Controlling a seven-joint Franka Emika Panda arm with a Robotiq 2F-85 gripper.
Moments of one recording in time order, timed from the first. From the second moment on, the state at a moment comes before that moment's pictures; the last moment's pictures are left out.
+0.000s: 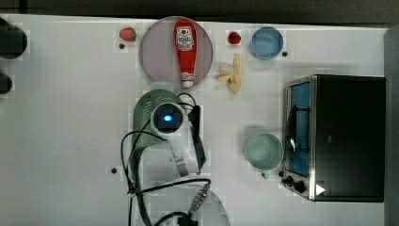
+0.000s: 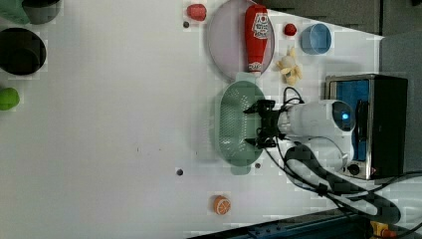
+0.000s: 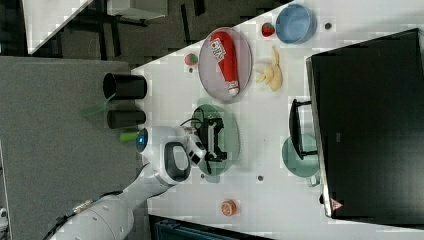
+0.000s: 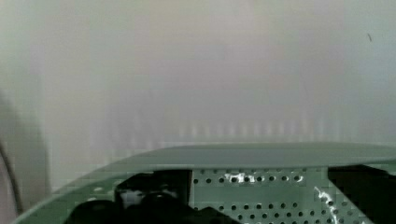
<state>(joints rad) -0.11 0.43 0.24 -2.35 -0.23 1.09 1.16</state>
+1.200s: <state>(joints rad) -0.22 0.43 0.06 -2.36 -0.24 1.14 0.86</state>
